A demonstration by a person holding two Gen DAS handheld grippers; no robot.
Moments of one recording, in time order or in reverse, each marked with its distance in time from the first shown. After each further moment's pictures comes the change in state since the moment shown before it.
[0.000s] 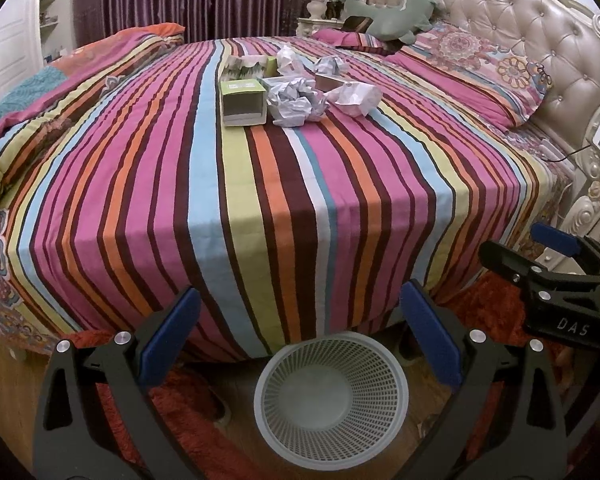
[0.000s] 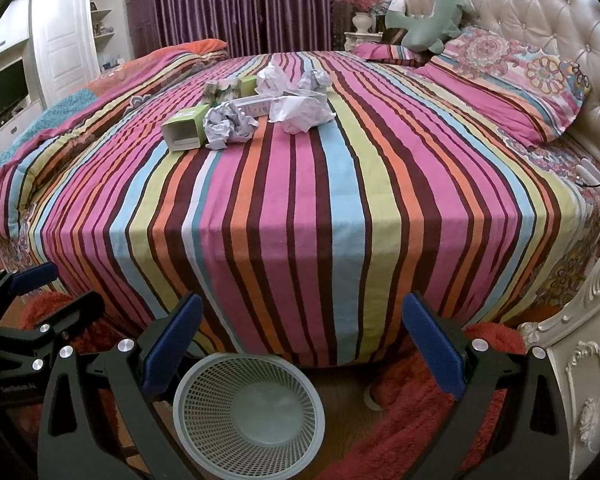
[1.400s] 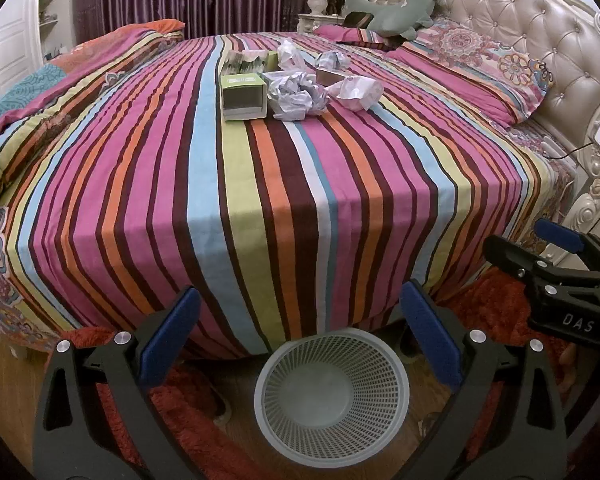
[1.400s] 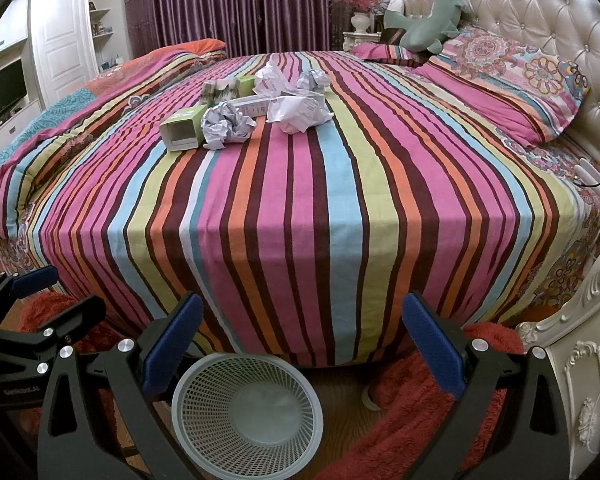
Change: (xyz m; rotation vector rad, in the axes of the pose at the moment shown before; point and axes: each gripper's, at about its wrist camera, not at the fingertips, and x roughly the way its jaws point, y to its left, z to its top) left arm 0.002 -0.001 -0.003 -0.002 0.009 0.001; right arm 0.000 0.000 0.000 0.001 -0.002 0.000
